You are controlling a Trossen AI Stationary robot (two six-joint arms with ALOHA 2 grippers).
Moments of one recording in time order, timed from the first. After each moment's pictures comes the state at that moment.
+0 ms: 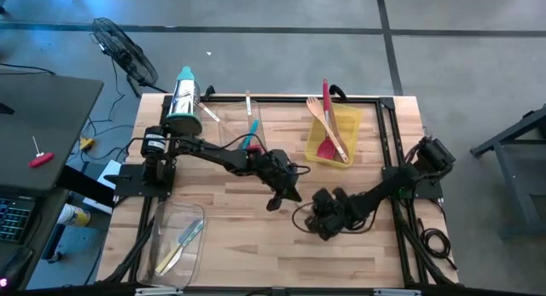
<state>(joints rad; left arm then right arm) -0.02 1.94 1.21 0.25 0.47 -0.02 0.54 1.80 0.84 -0.37 0.48 1.36</state>
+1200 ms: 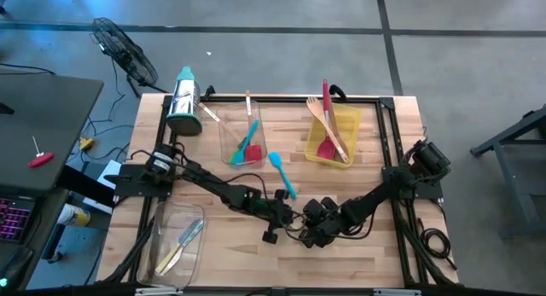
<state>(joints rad) -0.31 2.04 1.21 0.15 -0.08 0.02 0.55 1.81 0.93 -0.17 0.38 1.21</state>
